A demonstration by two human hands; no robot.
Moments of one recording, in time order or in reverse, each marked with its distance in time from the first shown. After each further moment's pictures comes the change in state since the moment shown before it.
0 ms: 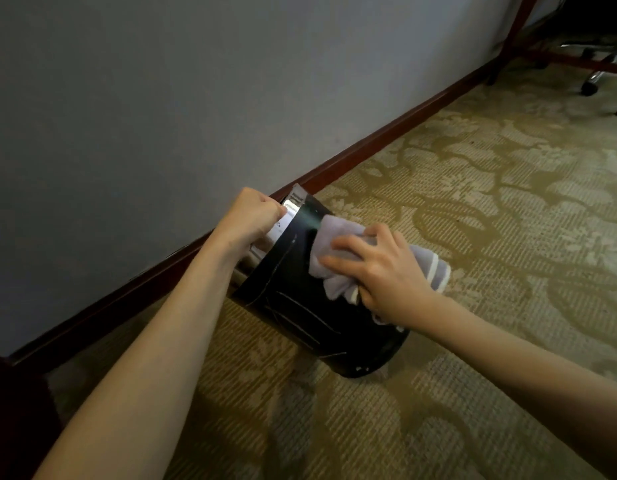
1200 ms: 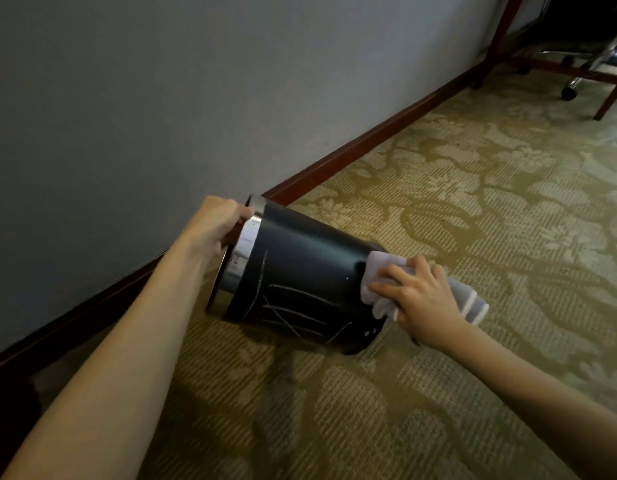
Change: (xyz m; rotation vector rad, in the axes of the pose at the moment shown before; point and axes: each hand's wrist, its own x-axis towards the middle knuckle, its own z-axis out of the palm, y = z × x) left_hand -0.003 -0.005 -0.013 -0.272 0.121 -0.247; right_hand -0.070 0.029 0.013 -0.112 -0.328 0.300
